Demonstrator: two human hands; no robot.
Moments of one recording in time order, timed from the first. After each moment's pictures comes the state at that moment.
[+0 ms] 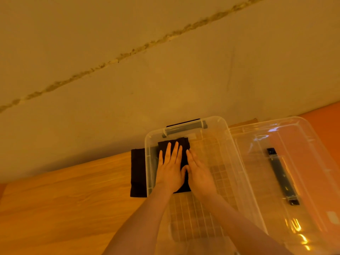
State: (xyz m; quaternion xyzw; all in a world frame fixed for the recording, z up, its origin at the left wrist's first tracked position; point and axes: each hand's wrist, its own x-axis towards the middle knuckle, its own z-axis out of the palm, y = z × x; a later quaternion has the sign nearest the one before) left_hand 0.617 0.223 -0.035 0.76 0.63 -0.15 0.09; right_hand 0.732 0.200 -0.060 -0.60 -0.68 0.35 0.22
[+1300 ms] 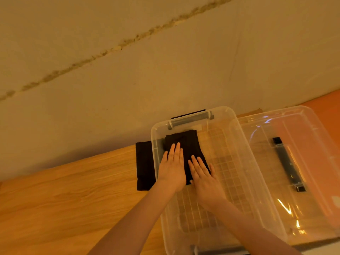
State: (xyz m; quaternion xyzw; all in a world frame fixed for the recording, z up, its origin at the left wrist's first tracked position) left_hand 0.607 0.209 0.001 0.75 0.56 -0.33 0.08; right_hand 0.721 0.153 -0.083 -0.61 -0.77 0.17 0.05
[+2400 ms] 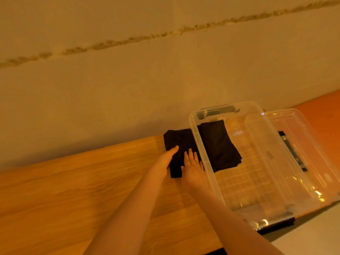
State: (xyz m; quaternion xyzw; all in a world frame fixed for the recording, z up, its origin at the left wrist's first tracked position) left_hand 0.450 0.217 -0.023 0.21 0.65 0.20 0.70; right_hand 0.540 0.154 -0.042 -0.72 -0.62 0.31 -0.01
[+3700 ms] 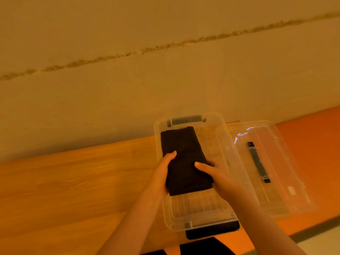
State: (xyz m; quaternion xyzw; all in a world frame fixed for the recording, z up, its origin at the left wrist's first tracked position) left_hand 0.582 0.134 0.077 0.09 0.55 0.34 0.75; right_hand 0.742 0.125 0.047 -0.54 -0.29 0.72 0.33
